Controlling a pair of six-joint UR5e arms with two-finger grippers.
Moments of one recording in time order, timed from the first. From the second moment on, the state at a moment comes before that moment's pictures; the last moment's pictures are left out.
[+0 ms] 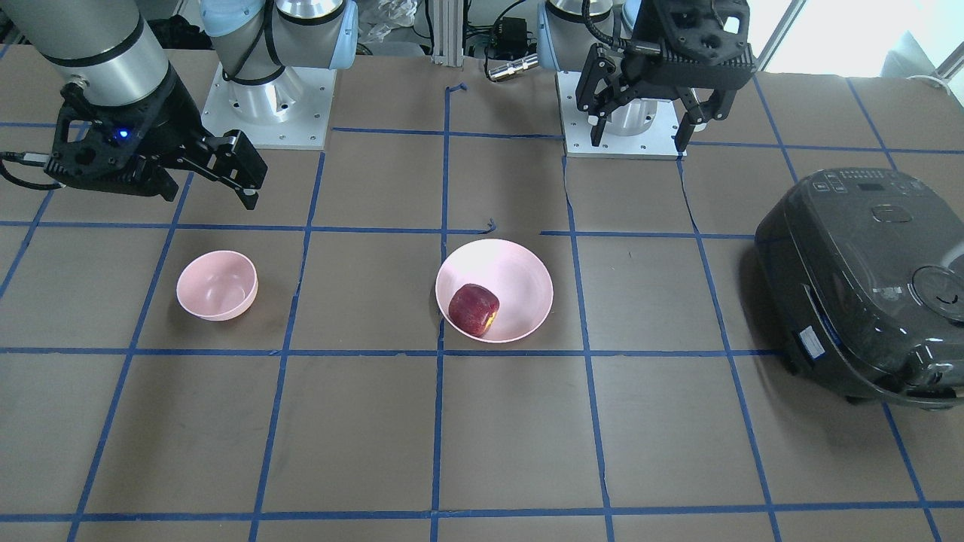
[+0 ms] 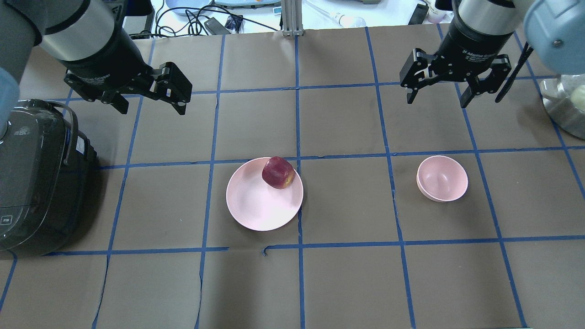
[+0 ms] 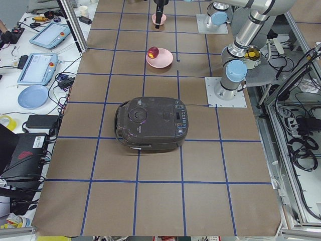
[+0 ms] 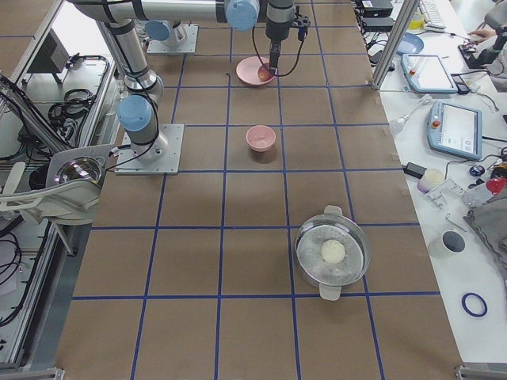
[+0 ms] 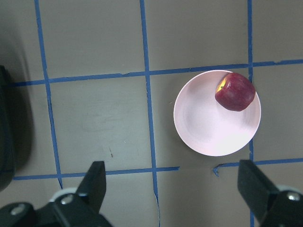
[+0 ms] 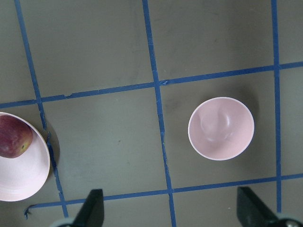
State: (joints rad) left arm -1.64 -1.45 -1.57 -1.56 1.59 -0.02; right arm 1.53 -1.55 1.56 -1.54 -1.54 0.09
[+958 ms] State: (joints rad) left arm -1.64 -1.46 -1.57 -1.57 1.58 -0.04; right arm 1.53 -1.54 1.56 -1.53 -1.55 0.09
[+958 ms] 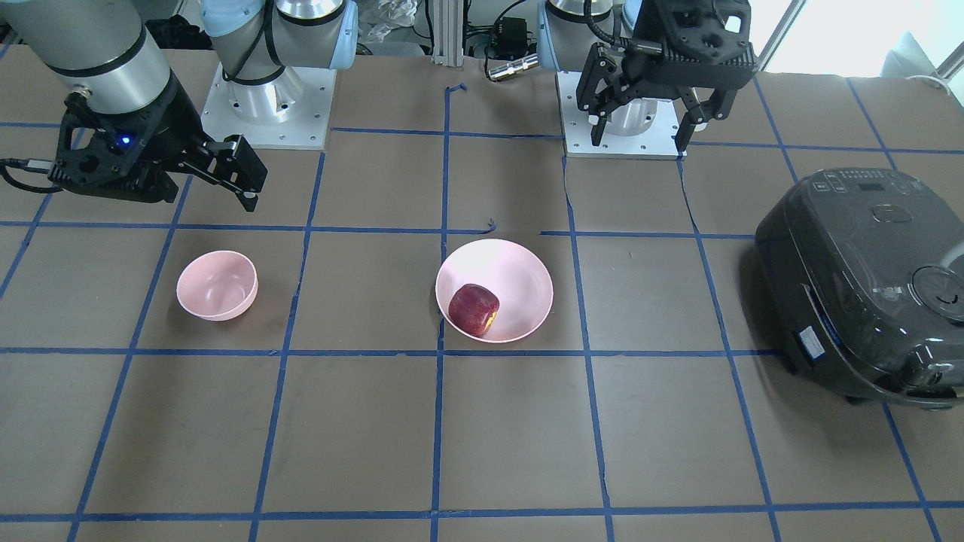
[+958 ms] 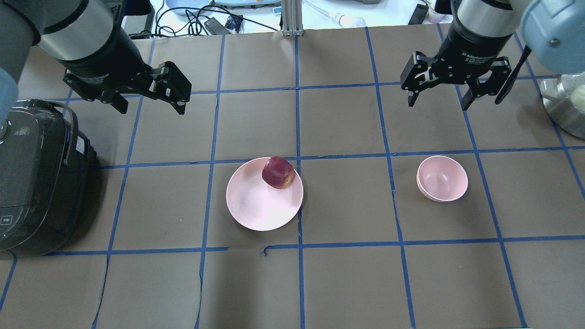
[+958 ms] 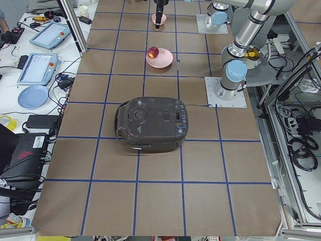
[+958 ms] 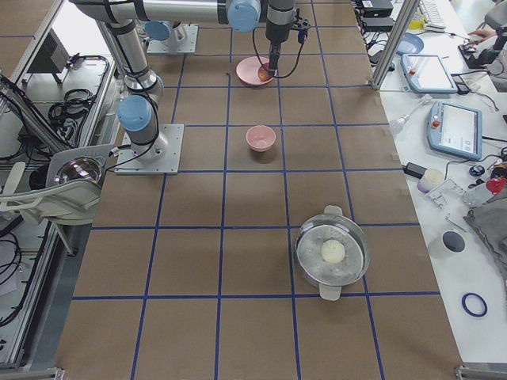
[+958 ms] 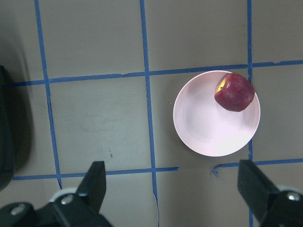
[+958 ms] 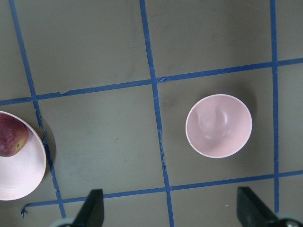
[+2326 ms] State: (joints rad) left arm -1.64 -1.46 -1.57 -1.58 1.58 -0.09; right arm 1.53 -1.54 1.59 -1.51 -1.69 0.10
